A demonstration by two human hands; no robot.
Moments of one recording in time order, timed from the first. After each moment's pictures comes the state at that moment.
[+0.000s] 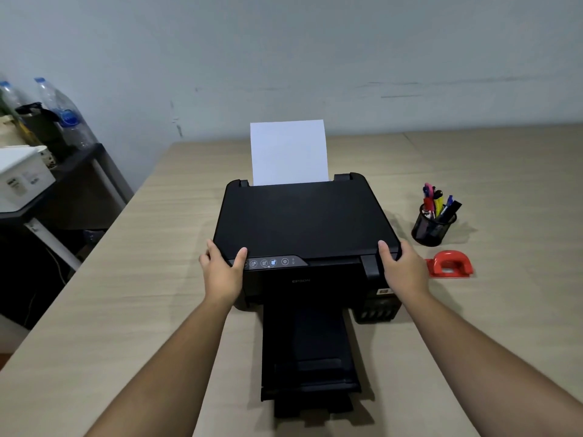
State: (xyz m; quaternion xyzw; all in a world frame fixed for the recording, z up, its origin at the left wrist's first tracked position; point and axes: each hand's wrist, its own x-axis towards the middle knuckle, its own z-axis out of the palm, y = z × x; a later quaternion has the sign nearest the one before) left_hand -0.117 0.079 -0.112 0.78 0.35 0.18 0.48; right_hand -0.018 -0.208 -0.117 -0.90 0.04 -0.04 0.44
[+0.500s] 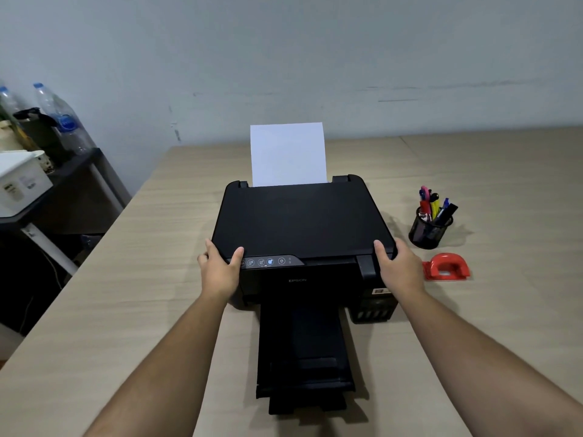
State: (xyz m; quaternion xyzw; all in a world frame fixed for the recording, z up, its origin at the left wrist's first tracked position) left_hand -0.103 0.091 -0.115 0.79 0.36 0.16 0.48; right_hand -0.011 -0.206 -0.114 -0.90 0.03 -0.04 0.44
